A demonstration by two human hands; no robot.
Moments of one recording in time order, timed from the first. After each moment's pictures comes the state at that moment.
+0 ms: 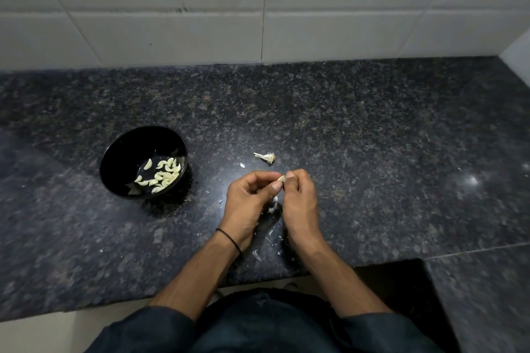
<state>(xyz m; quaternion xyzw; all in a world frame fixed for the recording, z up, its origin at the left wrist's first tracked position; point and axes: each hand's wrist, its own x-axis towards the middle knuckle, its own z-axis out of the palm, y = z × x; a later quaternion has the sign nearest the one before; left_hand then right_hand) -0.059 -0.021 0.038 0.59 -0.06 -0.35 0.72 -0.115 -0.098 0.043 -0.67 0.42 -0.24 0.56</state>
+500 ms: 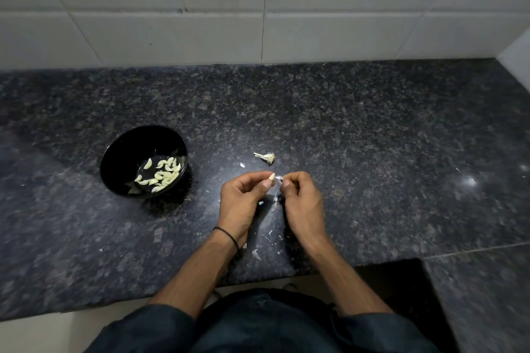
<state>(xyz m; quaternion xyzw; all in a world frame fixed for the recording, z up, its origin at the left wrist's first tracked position) -0.053 -0.018 0.030 0.61 -0.02 -0.33 0.72 -0.129 -0.111 0.032 -0.75 0.40 -0.19 0.50</state>
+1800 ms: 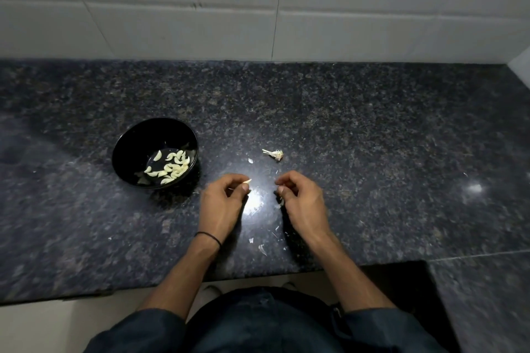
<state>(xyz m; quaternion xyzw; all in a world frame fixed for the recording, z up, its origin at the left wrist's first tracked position) -0.029 0.027 0.013 0.80 -0.12 -0.16 0.56 -0.127 -0.109 0.030 -0.81 0.32 -0.14 0.47</state>
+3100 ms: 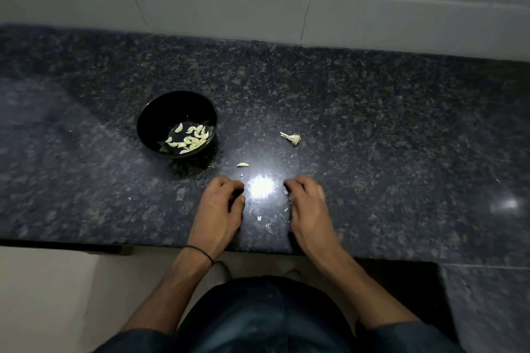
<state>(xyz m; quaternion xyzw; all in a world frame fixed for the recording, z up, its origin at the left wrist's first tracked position) -0.071 0.083 0.004 0.88 -0.23 -0.07 0.40 -0.169 -0.096 -0.009 -0.94 0.16 -0.12 0.29</state>
